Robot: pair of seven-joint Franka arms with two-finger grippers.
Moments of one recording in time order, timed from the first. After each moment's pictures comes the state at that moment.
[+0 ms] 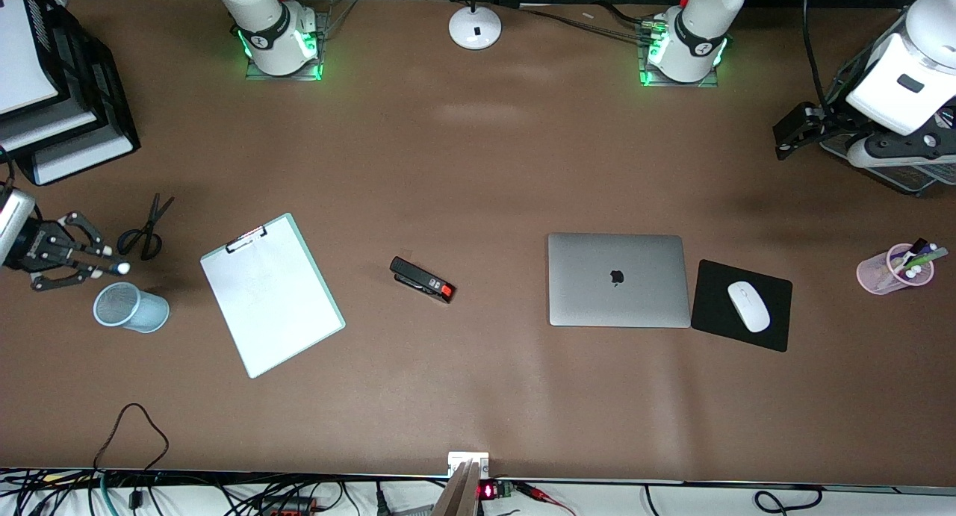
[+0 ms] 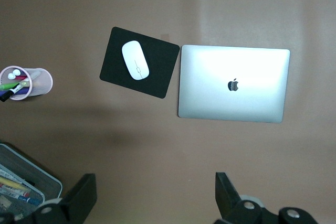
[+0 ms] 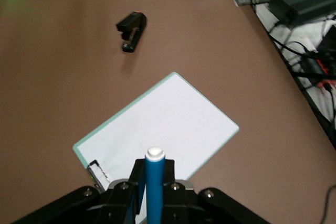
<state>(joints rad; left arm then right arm) 0.03 -0.02 -0.16 -1.57 0.05 1.53 -0.19 -0.17 0.43 -0.23 -1.52 0.73 1.67 -1.97</state>
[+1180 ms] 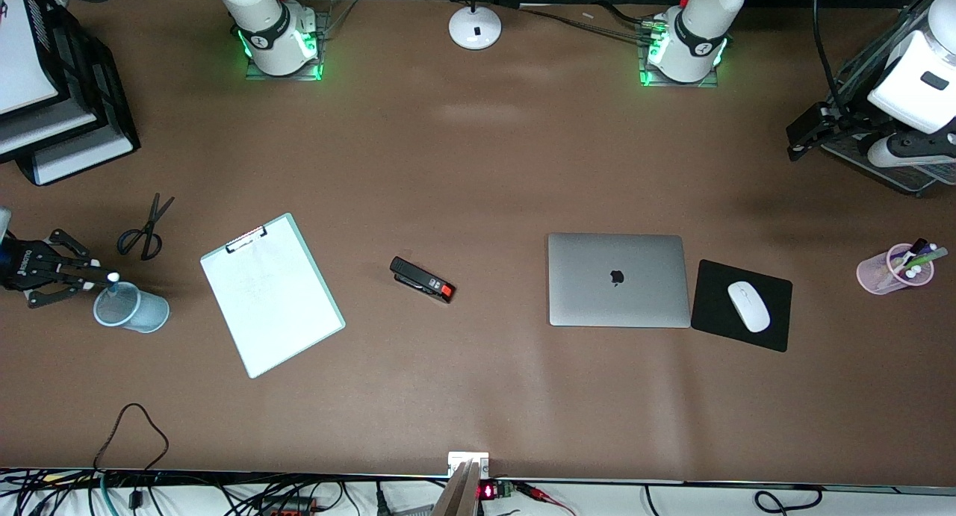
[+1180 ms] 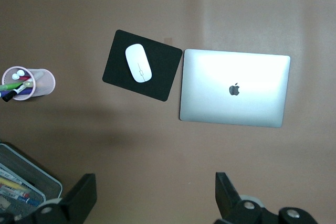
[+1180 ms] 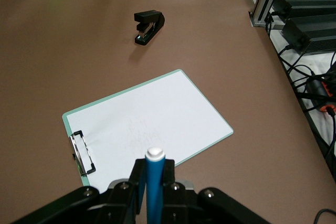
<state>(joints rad) -0.04 -0.02 -0.07 -1.56 0.05 1.54 -0.19 -0.29 0.71 -0.23 -1.26 0.83 1.52 -2.24</state>
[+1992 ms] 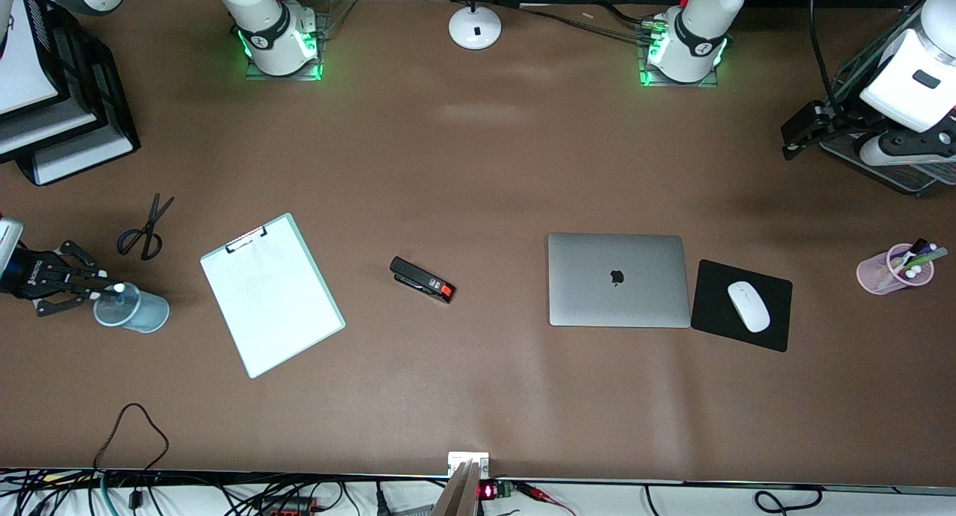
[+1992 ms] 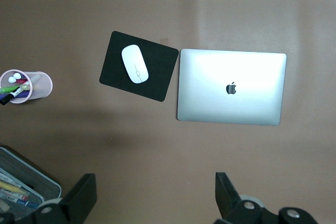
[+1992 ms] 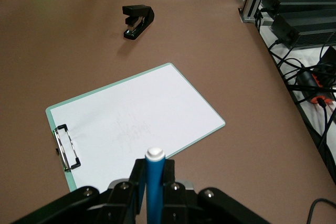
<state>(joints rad) -0.06 -0.02 -0.07 -1.56 0.05 1.54 -0.18 -0.31 0.76 -0.23 -1.25 0.87 1.56 -2.26</state>
